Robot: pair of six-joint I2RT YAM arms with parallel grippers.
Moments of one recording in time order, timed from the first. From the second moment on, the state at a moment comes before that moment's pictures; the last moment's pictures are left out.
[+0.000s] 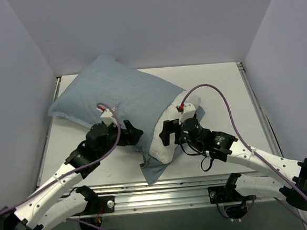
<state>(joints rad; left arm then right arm) -0.63 0.82 0.68 -0.16 -0.02 -0.59 0.94 1.03 0.80 -0.31 0.33 0.54</state>
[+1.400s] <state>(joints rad) -0.94 1.11 0.69 -0.08 -0.54 -0.46 0.80 1.10 0.71 -0.09 0.04 0.53</state>
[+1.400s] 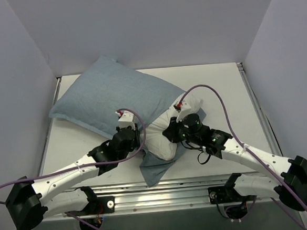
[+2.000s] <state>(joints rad) -0.95 1.06 0.78 -0.29 -0.89 -0.86 0.81 1.06 1.15 -0.50 0.08 0.39</state>
